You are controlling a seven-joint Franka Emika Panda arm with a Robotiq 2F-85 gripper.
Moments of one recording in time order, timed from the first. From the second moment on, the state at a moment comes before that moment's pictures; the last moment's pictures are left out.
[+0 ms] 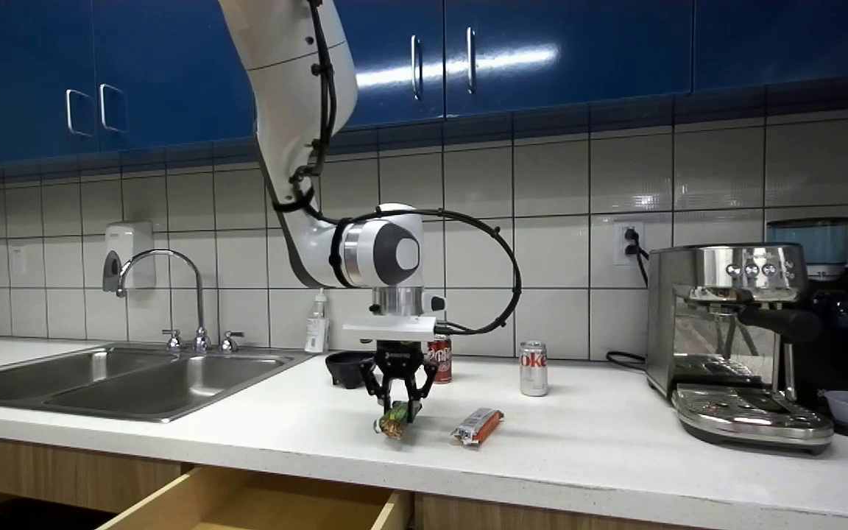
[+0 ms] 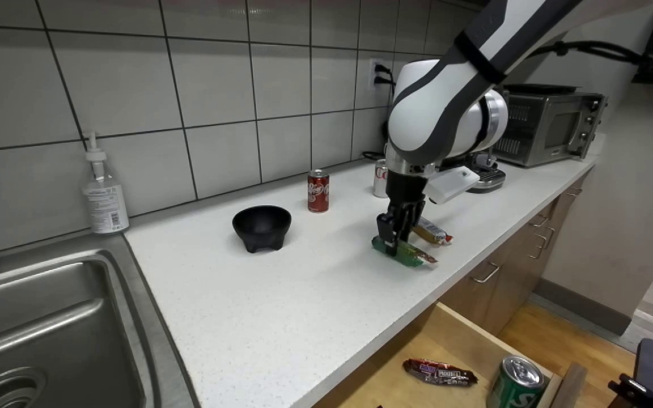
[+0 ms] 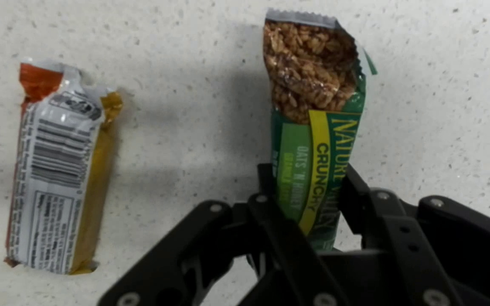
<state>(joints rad) -0.11 0.43 -0.03 -2.07 0.03 2.52 -0.27</state>
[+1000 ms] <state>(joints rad) 0.03 0.26 -0.05 -2.36 -0.14 2.54 0.09</state>
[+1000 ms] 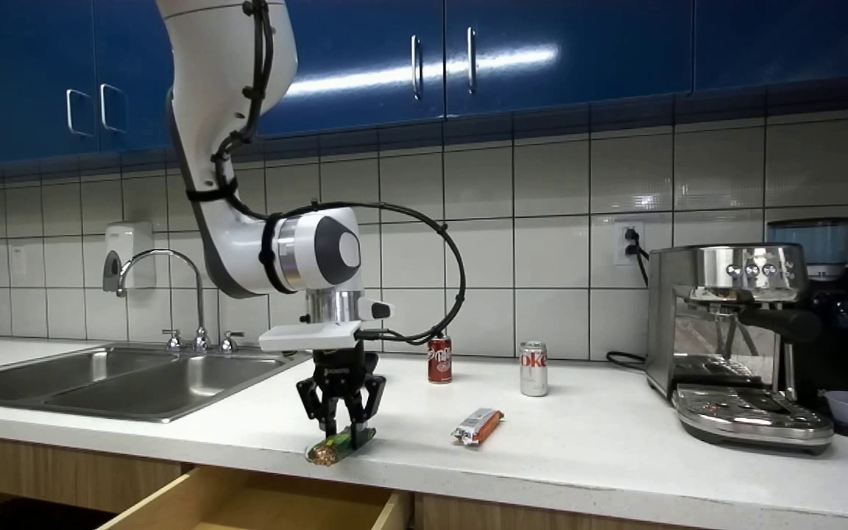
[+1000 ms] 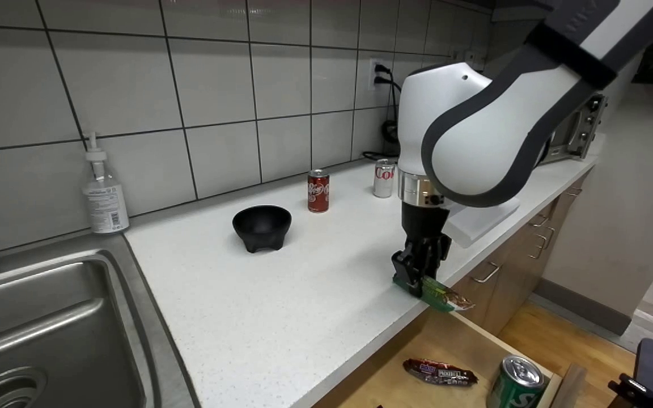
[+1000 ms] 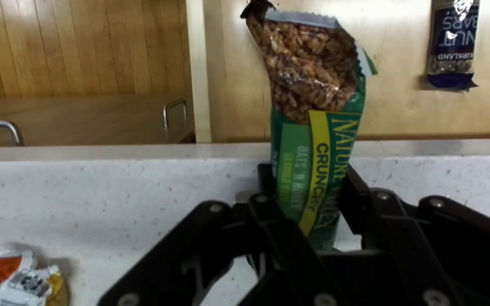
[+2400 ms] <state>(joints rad) 0.06 0.17 -0.07 -2.56 -0.16 2.55 0.31</state>
